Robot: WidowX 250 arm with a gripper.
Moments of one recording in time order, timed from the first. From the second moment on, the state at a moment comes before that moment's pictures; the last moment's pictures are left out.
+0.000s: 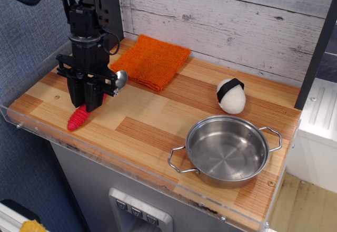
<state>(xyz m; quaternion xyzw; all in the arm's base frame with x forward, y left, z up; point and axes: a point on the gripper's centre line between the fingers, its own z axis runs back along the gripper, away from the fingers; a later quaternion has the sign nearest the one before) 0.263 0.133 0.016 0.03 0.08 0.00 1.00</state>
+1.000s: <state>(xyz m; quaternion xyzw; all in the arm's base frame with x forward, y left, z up) 0.260 0.122 0.128 0.08 -0.03 0.02 1.00</state>
